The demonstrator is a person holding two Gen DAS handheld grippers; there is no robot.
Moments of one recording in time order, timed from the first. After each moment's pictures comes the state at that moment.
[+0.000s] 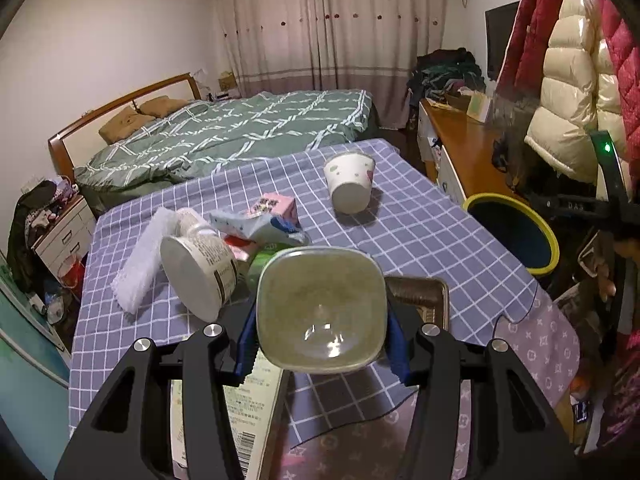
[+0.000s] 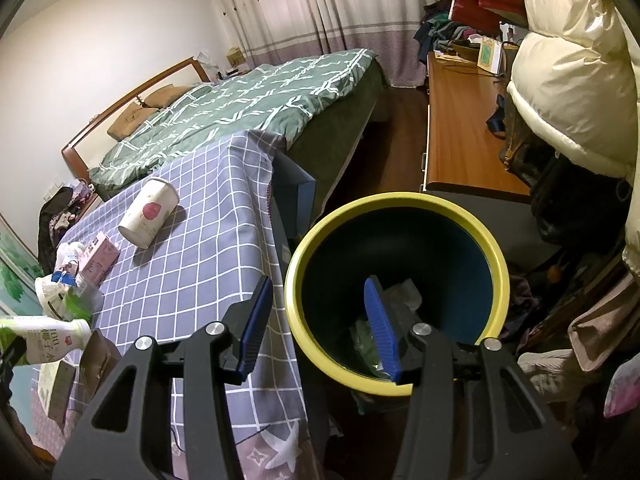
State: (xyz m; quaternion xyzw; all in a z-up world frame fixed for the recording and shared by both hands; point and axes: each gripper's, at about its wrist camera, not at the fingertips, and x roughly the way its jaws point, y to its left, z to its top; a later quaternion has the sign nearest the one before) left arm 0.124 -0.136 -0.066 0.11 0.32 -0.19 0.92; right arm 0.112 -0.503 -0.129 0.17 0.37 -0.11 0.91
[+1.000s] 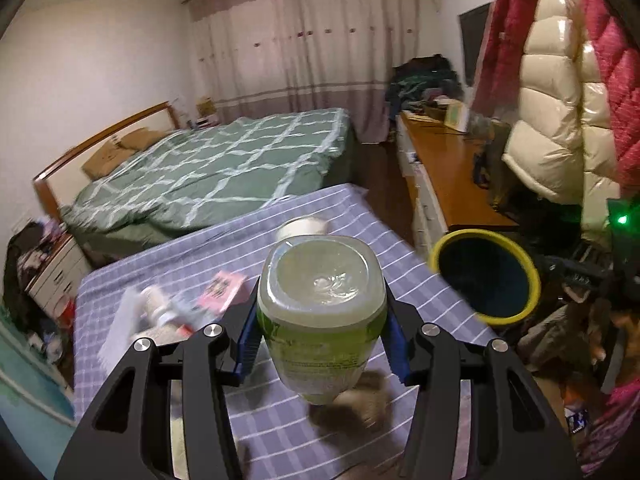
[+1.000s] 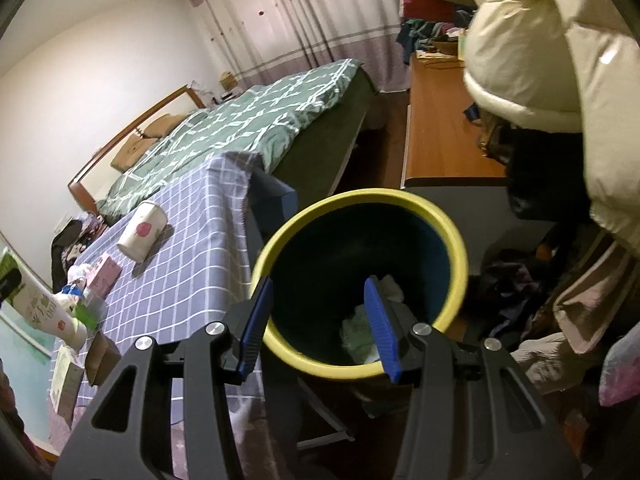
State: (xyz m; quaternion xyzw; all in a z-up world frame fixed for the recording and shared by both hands) left arm 0.148 -0.225 -0.006 0.14 0.29 -0.24 0.92; right arm 0.056 -0.552 -0.140 0.23 0.33 -0.11 0.91
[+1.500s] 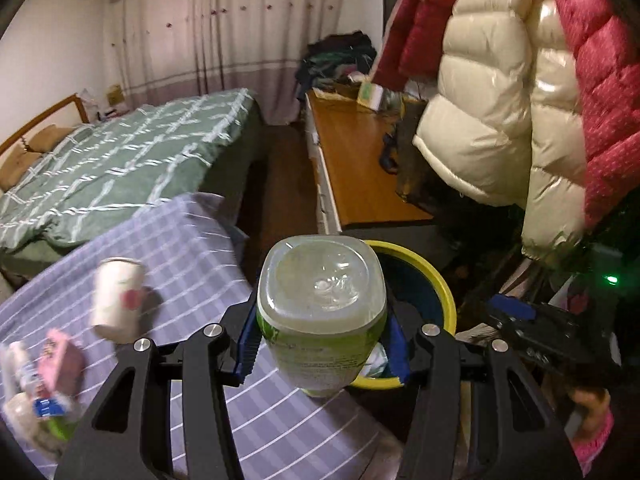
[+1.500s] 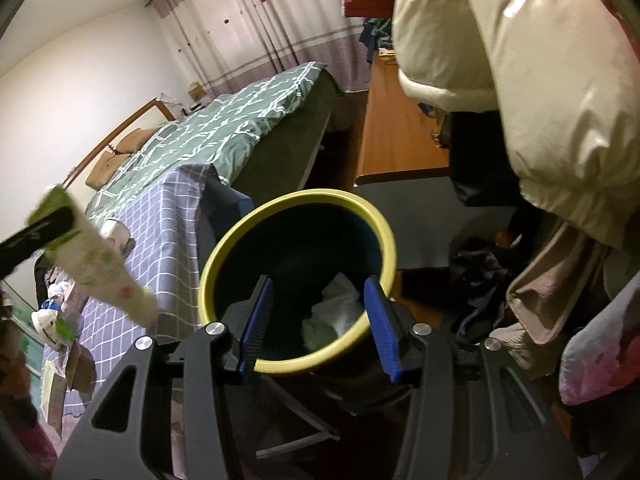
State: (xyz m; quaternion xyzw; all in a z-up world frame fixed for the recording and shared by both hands) left arm 0.178 -0.416 -0.043 0.13 0.34 -0.38 0.85; right arm 0.026 -0.593 -0.152 0.25 0.33 -0.16 0.90
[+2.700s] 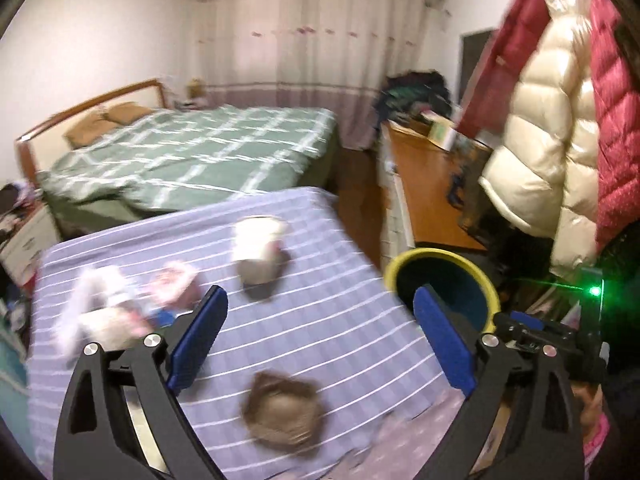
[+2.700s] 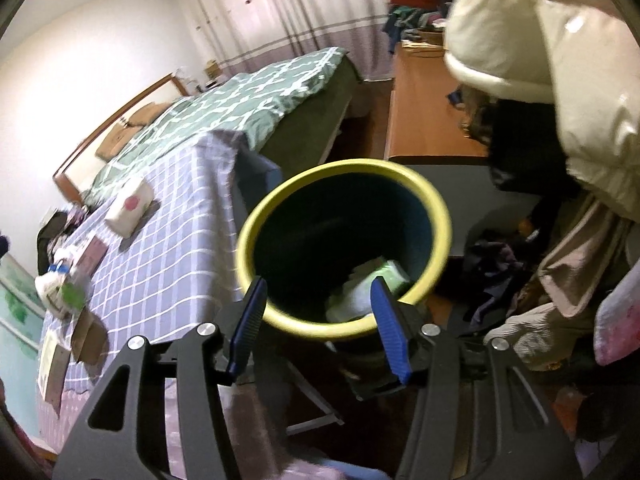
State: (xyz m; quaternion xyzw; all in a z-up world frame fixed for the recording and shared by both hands) left arm 0.139 -0.228 -0.002 0.06 0.31 -0.24 0.92; right arm 0.041 -0.527 -0.150 0.22 0.36 -0.13 0.90
